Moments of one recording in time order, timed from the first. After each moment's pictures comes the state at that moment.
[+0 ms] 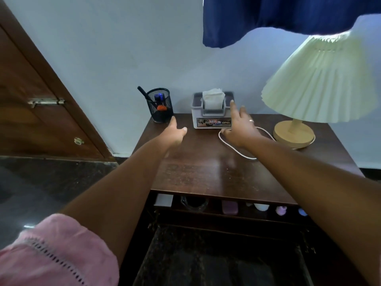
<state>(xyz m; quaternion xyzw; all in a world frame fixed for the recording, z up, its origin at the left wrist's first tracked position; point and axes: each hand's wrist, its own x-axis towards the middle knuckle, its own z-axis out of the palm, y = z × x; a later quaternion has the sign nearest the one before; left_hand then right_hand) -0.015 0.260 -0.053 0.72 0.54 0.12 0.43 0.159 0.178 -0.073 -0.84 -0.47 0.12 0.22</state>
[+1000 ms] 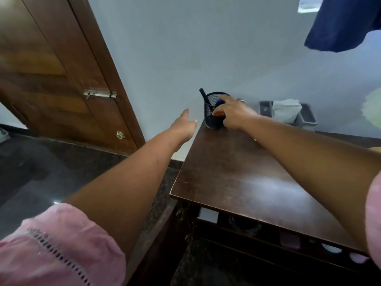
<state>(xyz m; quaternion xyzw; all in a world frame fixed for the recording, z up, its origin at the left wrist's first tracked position) -0.112 0.358 -0.047 0.69 0.56 0.18 0.41 0.058 0.346 -0.046 -0.74 -0.66 0.07 0.09</state>
